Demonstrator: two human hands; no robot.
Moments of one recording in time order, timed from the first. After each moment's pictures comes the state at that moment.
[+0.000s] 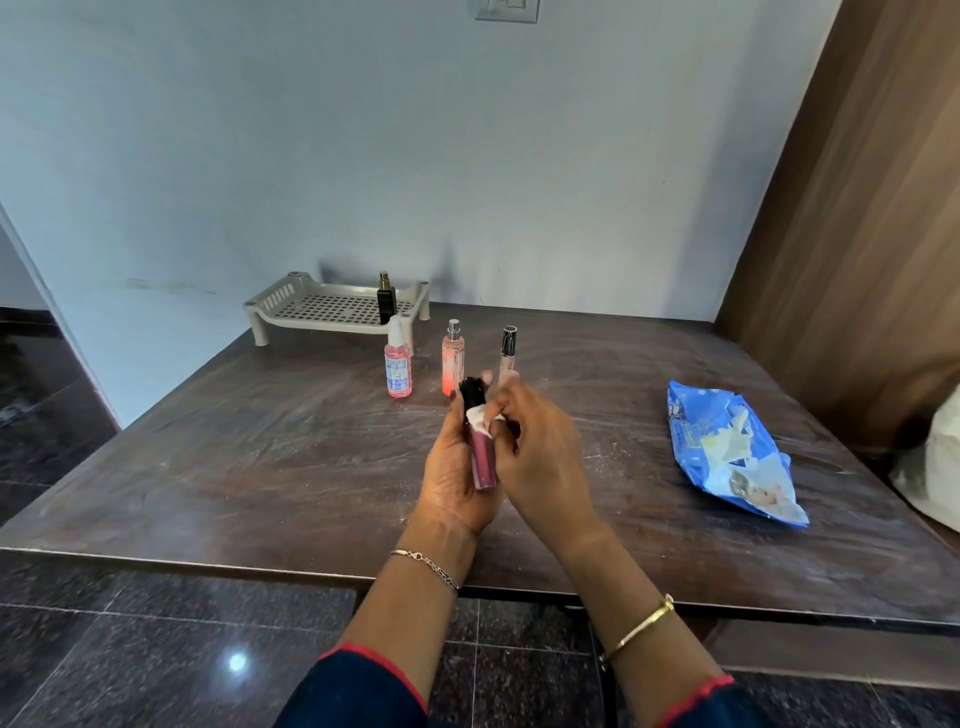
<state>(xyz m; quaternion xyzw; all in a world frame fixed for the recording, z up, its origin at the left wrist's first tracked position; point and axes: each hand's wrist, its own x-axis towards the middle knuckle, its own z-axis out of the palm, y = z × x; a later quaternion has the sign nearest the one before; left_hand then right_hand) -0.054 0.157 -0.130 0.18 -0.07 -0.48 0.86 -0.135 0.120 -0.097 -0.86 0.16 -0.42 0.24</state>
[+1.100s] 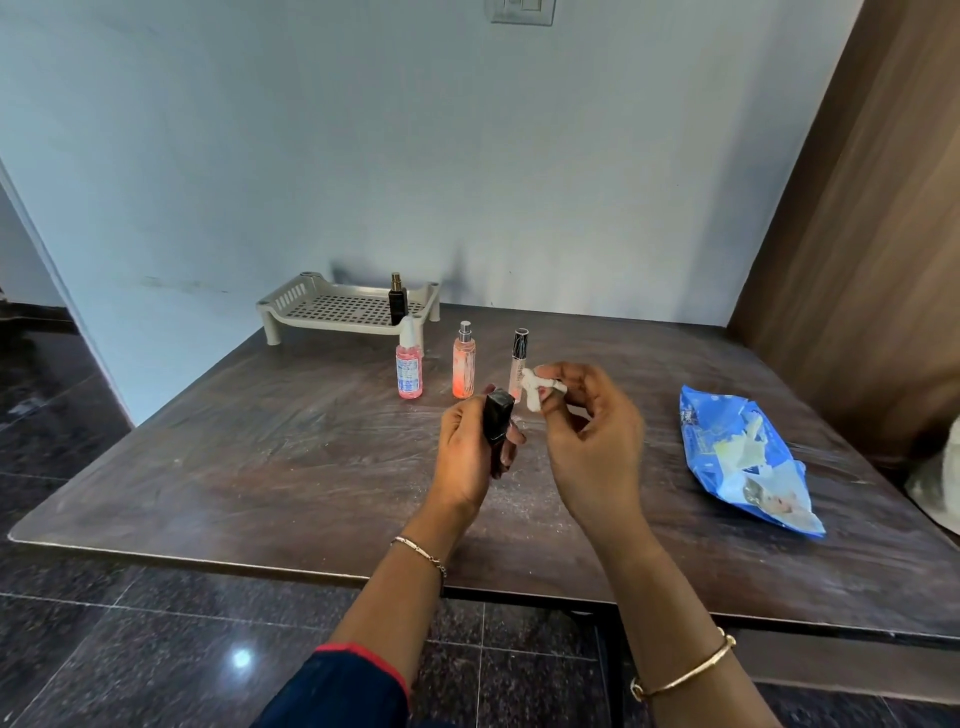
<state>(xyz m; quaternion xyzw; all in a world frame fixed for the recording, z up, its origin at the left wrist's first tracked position) -0.067 0.175 -0.101 0.53 -0.29 -0.20 0.77 -0.155 0.119 -0.071 -0.73 0.20 -0.49 0.43</state>
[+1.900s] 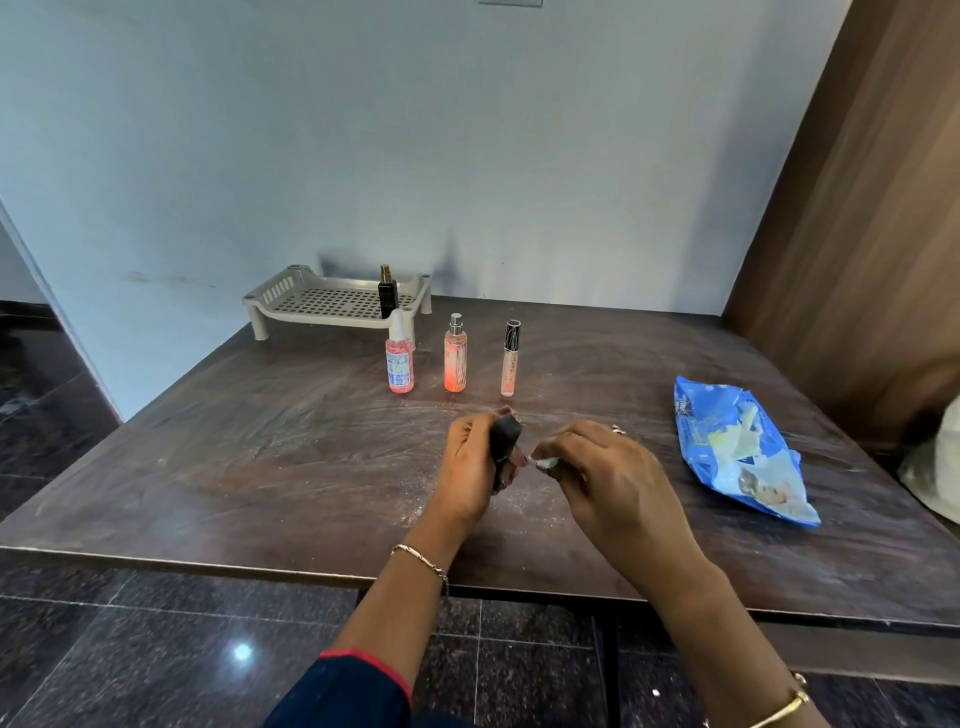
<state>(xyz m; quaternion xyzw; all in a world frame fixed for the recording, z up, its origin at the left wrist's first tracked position) -0.068 0.169 -0.123 0.54 -0.32 -0.25 0.73 -0.197 0.094 -0.095 -0.93 0.09 -0.35 0.08</state>
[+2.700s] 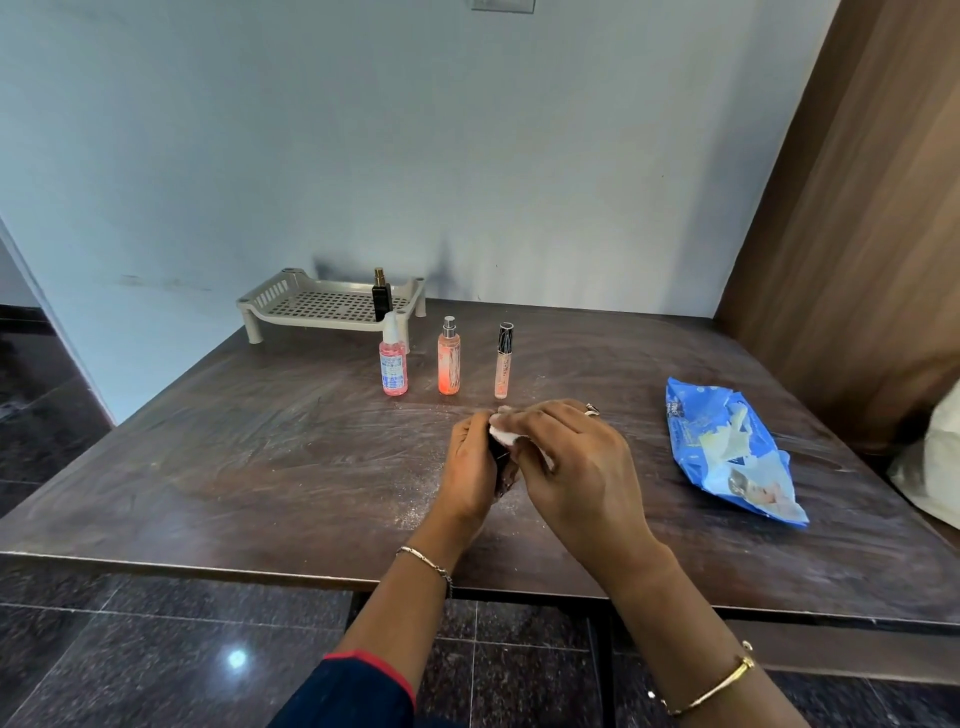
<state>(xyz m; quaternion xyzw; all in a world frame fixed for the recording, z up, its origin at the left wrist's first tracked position) -0.078 0.162 -0.118 0.52 -0.29 -0.25 0.76 -0.178 0.111 -0.086 -0.88 0.06 -0.46 0.08</state>
